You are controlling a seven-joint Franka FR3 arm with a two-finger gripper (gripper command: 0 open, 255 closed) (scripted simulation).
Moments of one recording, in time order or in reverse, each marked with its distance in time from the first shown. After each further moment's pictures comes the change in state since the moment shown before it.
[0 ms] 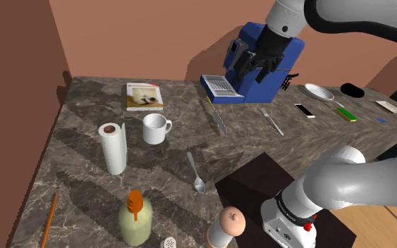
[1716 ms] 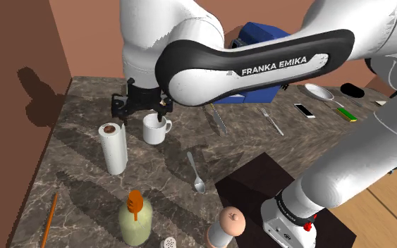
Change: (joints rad) arm -0.060 0.761 0.666 0.362 -0.258 0.333 0.827
